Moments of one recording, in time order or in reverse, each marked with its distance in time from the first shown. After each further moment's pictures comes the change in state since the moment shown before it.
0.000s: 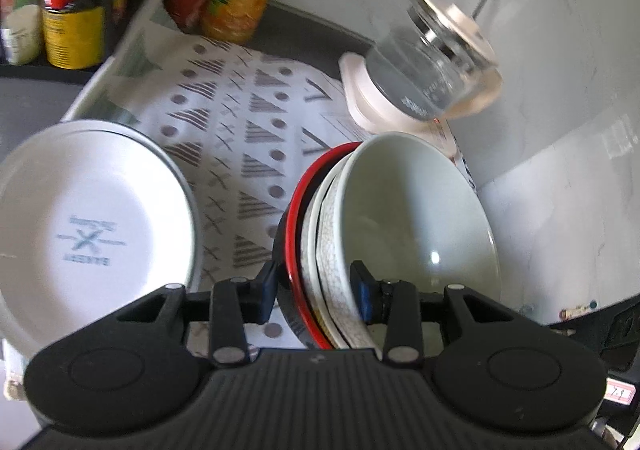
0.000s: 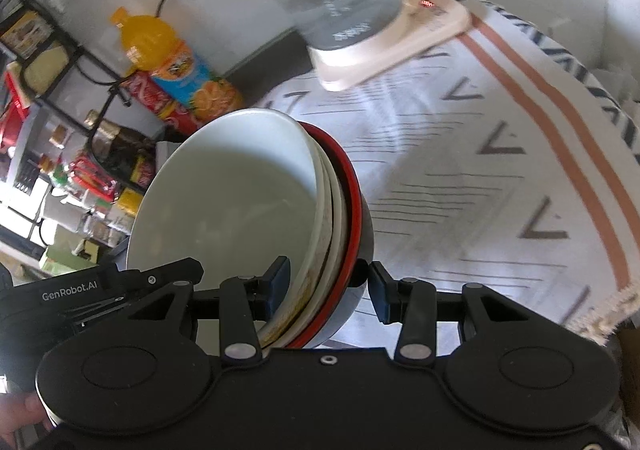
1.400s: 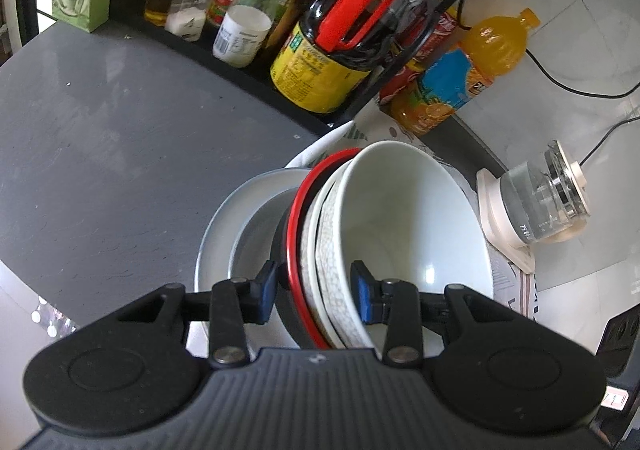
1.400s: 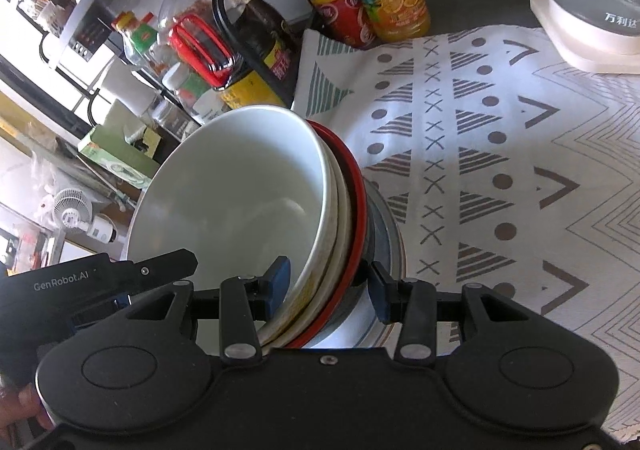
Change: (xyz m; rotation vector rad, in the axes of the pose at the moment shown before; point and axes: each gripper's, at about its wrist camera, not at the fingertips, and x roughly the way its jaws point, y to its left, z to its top) left arm -0.074 0.167 -0.007 -0.316 -0.165 0.118; right arm 0.096 0.166 -0.014 -0.308 0.208 0.116
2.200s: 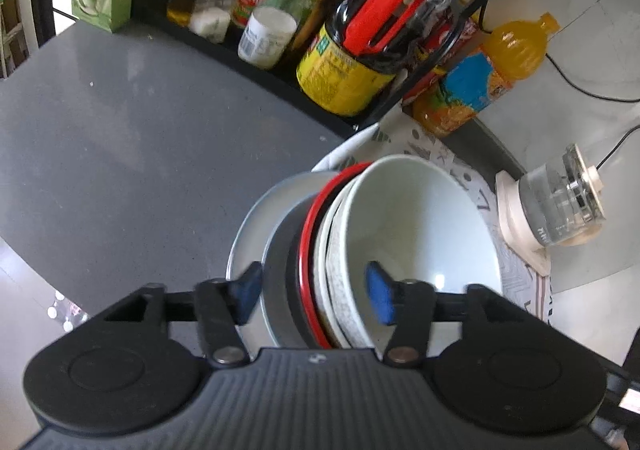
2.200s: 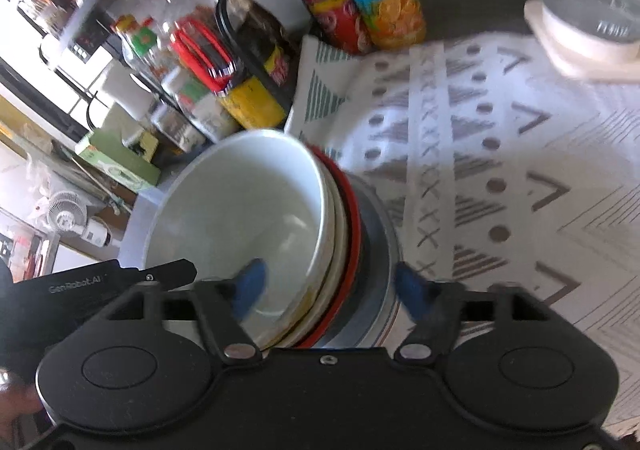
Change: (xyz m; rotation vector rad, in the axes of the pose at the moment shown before) left arm -0.008 0.008 0.004 -0.012 -0.005 0.050; right arm -0.016 0.006 -0.001 -0.003 -0.035 -0.025
